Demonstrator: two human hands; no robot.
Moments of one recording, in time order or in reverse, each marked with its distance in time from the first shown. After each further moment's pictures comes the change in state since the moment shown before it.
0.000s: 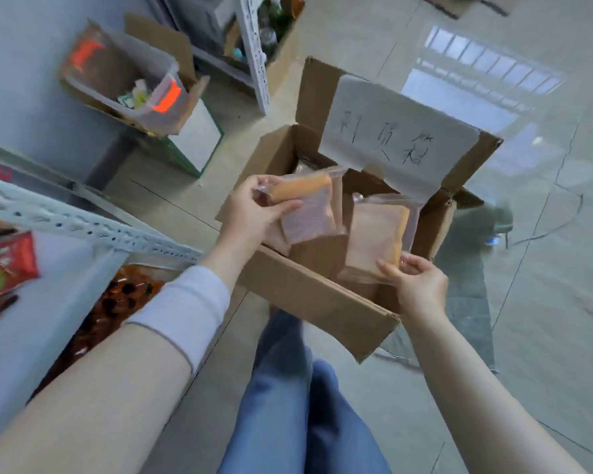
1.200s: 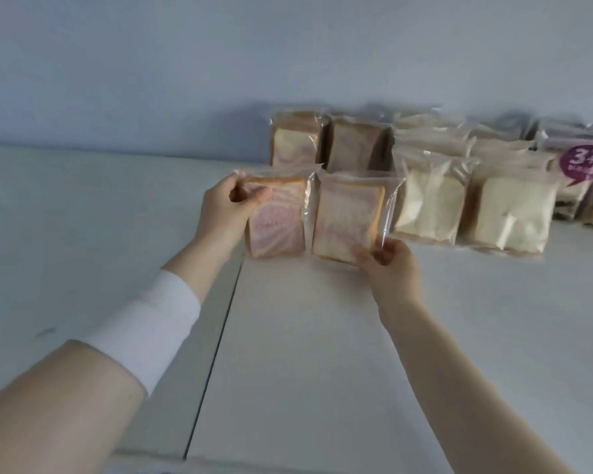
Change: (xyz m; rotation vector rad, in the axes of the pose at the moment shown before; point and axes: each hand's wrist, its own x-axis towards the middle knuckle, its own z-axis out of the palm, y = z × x) left_hand -0.475 -0.079 -0.929 -0.121 1.374 0.101; right_hand -0.856 -0.076 0.540 -0.190 -1.166 -0.864
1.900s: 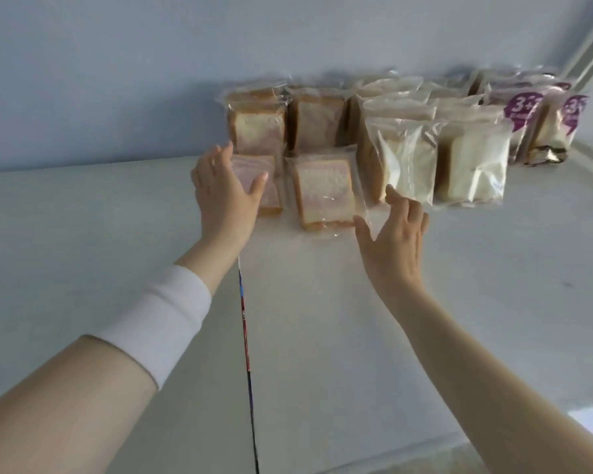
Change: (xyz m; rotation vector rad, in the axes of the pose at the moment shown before) left_hand 0.028 -0.001 0.017 0.465 -0.102 0.282; right_hand -0.017 -0.019 0.024 -0.726 0.353 -0.253
